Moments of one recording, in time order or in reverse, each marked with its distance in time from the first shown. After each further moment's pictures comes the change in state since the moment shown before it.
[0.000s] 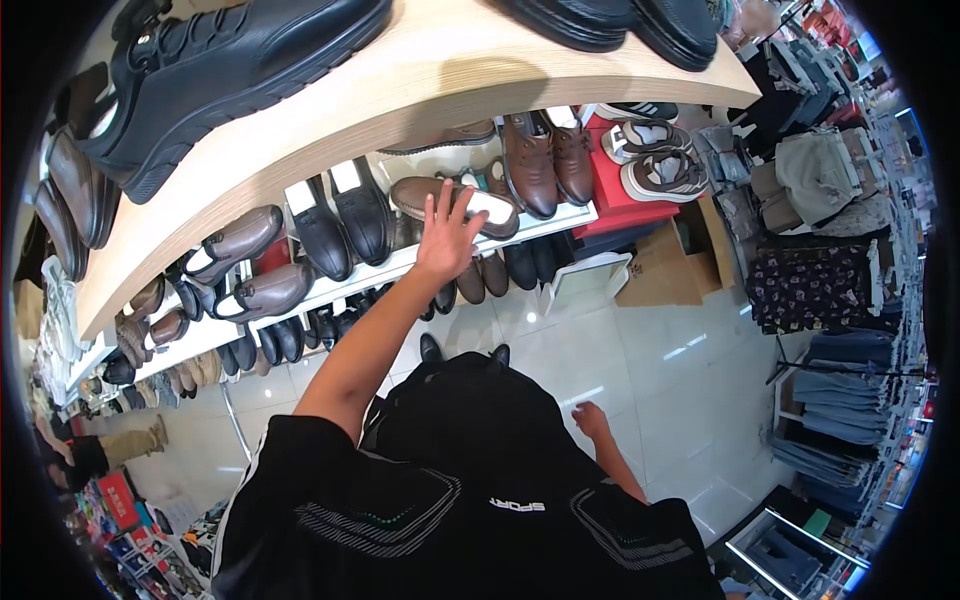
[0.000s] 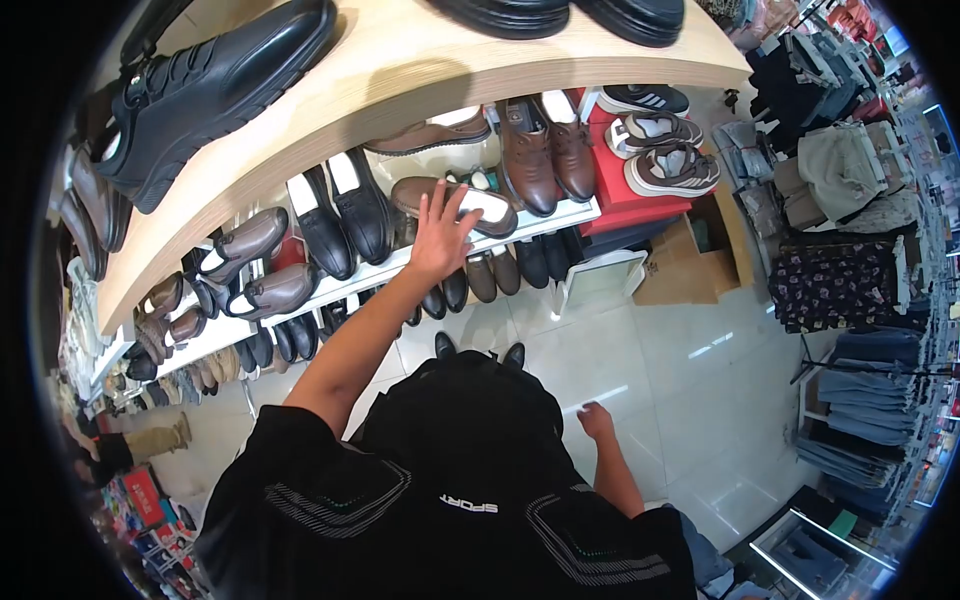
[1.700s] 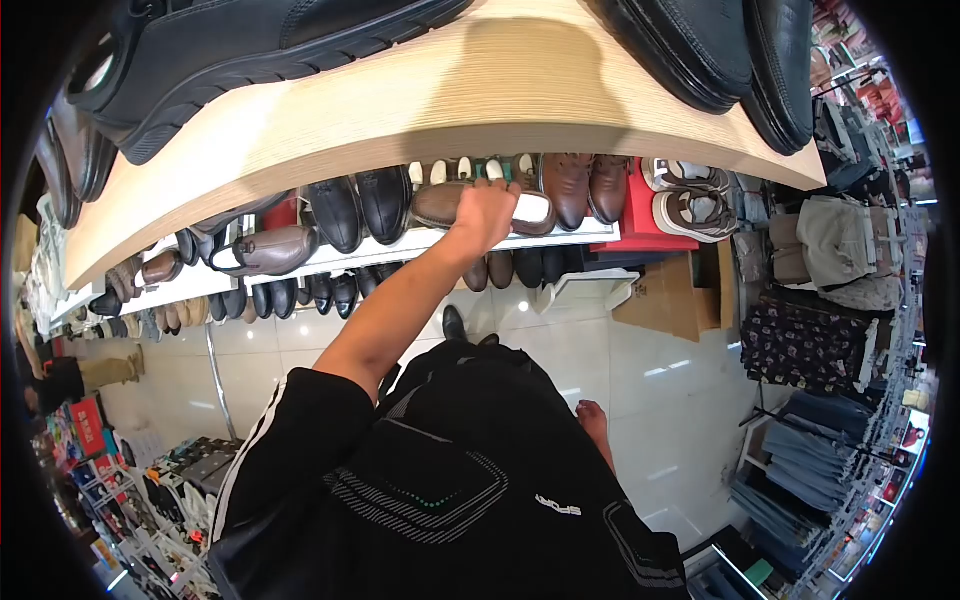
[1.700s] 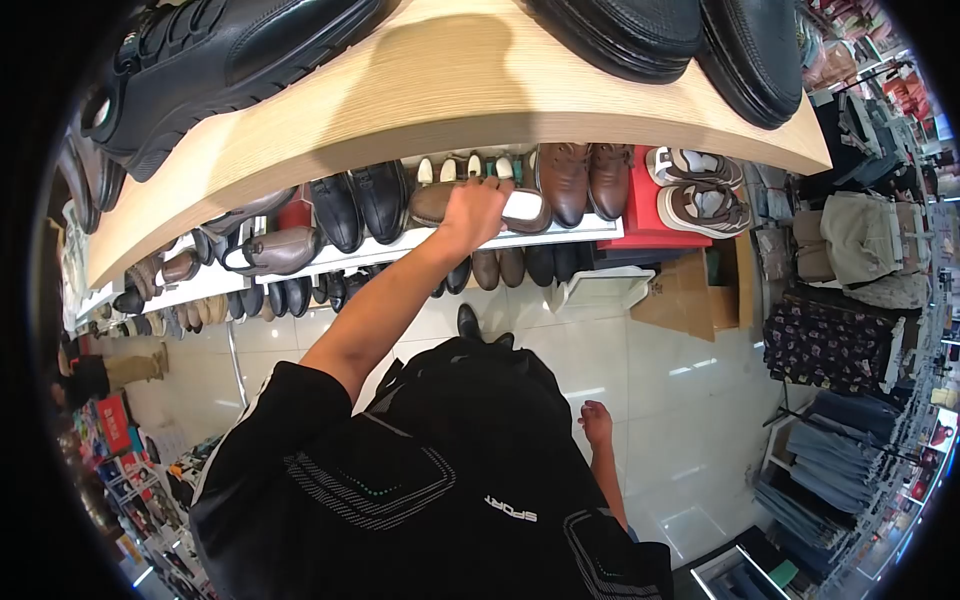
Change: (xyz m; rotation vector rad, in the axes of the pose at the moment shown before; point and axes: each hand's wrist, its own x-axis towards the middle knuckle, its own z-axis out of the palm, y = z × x) left_hand 0.065 0.007 -0.003 0.036 -0.369 -0.234; right_hand 0.005 -0.053 -0.083 0.392 0.022 0.134
